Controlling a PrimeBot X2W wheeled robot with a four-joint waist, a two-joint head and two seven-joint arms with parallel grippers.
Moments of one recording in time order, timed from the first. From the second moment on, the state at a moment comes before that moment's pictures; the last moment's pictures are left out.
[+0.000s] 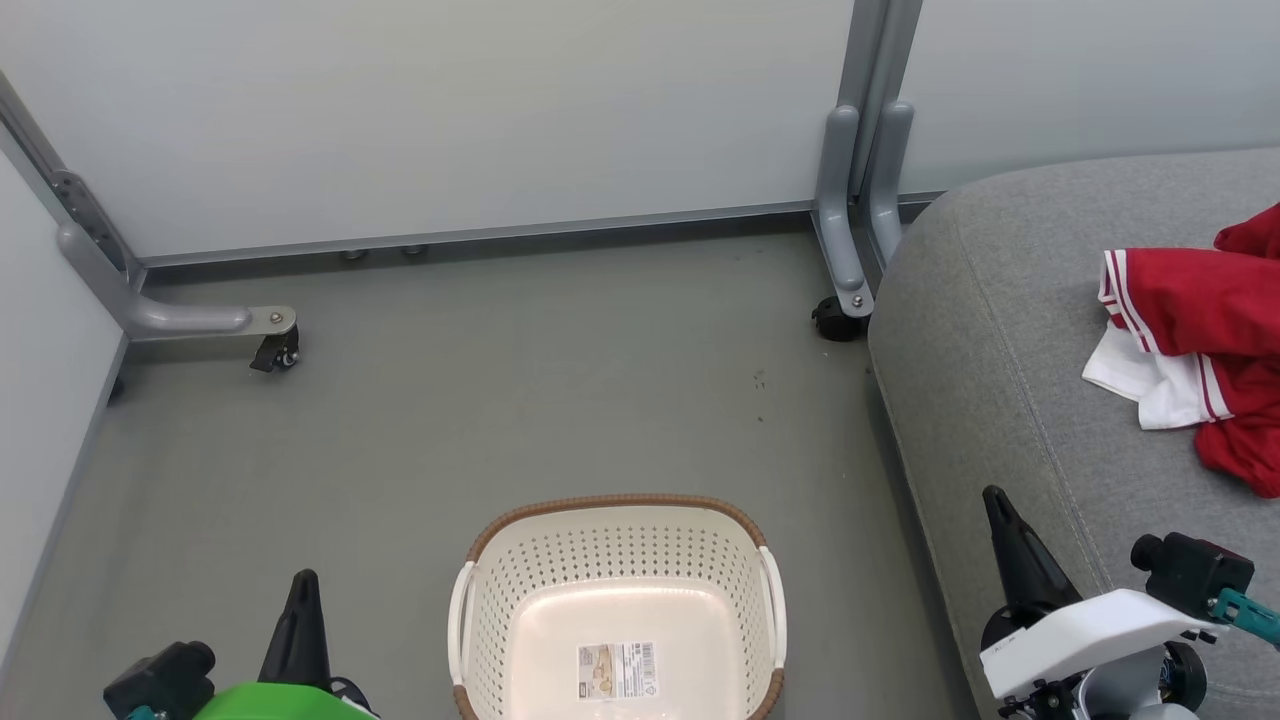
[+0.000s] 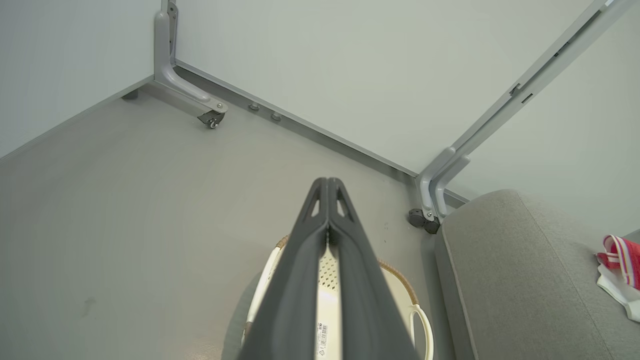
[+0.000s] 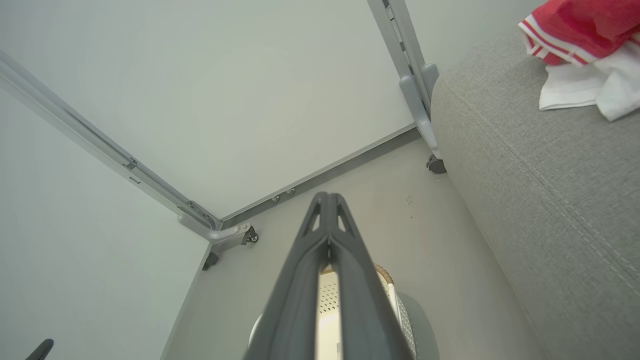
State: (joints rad) left arm 0.05 0.07 -0.01 0.28 -0.60 -0.09 -0.14; right arm 0.08 -0.07 0.03 0.05 0.60 0.13 -0.01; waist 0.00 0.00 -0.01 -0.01
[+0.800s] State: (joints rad) left arm 0.00 0.06 0.03 0.27 -0.93 -0.10 -0.06; right arm 0.02 -0.08 0.01 0.11 0.95 0.13 0.01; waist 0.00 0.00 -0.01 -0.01
